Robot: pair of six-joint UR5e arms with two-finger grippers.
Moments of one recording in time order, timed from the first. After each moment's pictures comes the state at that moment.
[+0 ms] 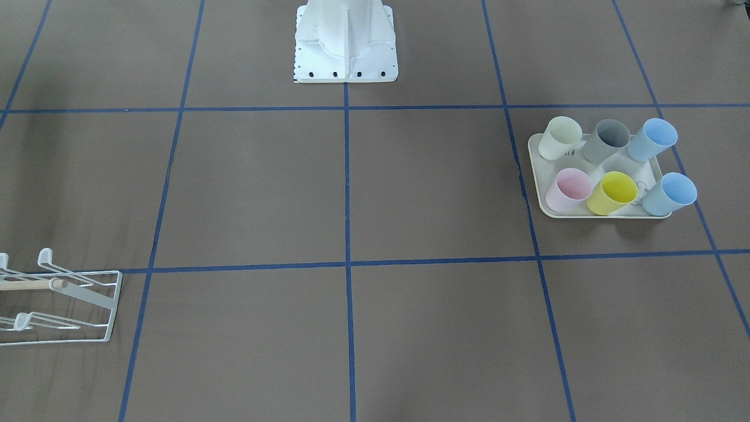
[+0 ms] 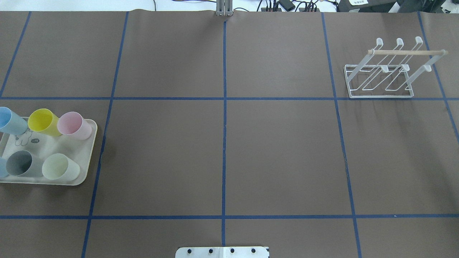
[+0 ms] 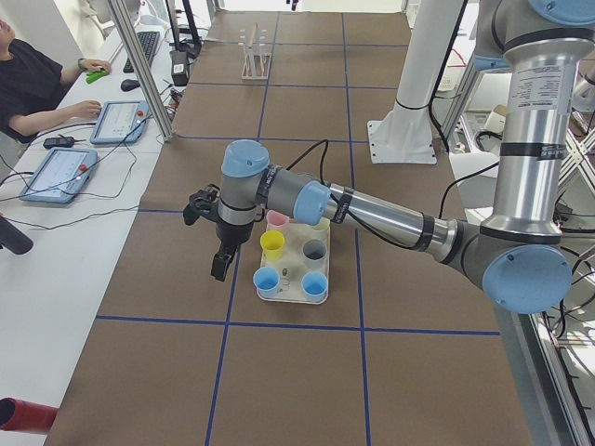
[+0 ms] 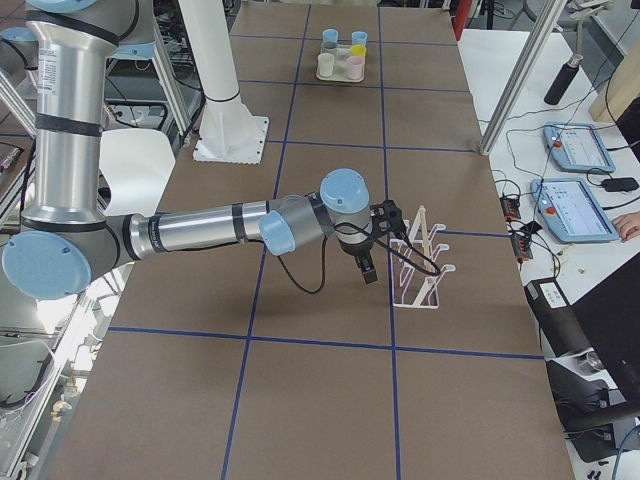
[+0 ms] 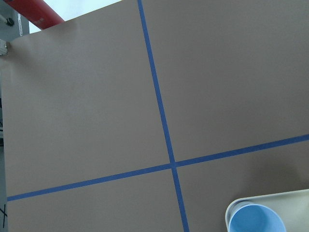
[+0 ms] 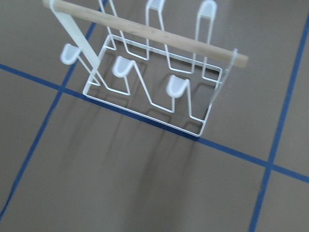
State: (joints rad) left arm -1.50 -1.61 -1.83 -1.64 -2.16 -0.05; right arm 1.43 -1.68 1.88 -1.25 2.41 0.10
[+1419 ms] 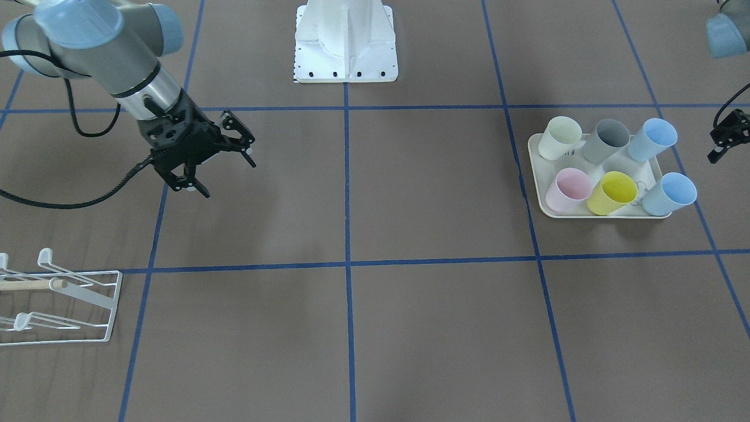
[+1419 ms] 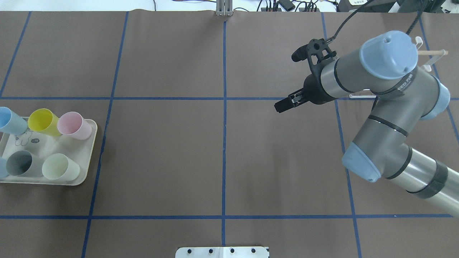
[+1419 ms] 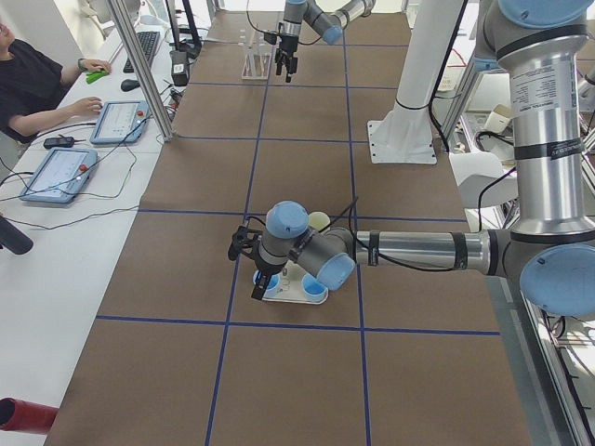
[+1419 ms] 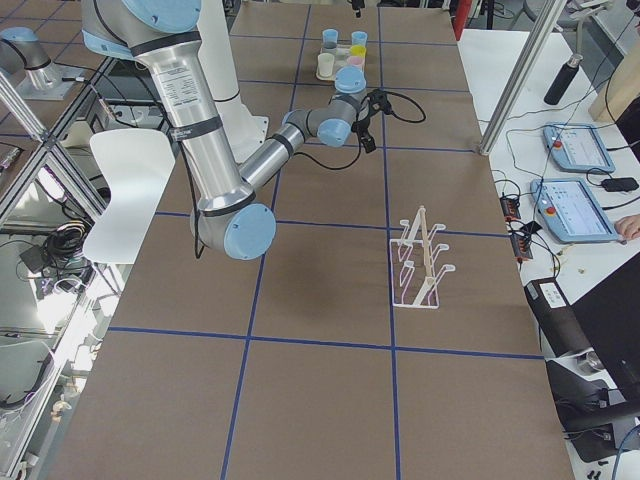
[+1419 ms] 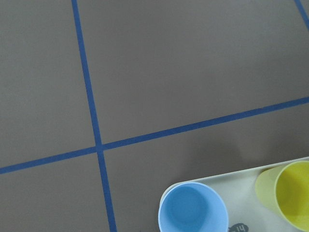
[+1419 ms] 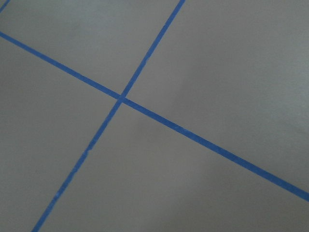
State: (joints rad) left arm -1.31 -1.40 -1.63 -2.31 -2.24 -0.40; right arm 0.72 -1.14 1.84 -1.20 2.01 0.70
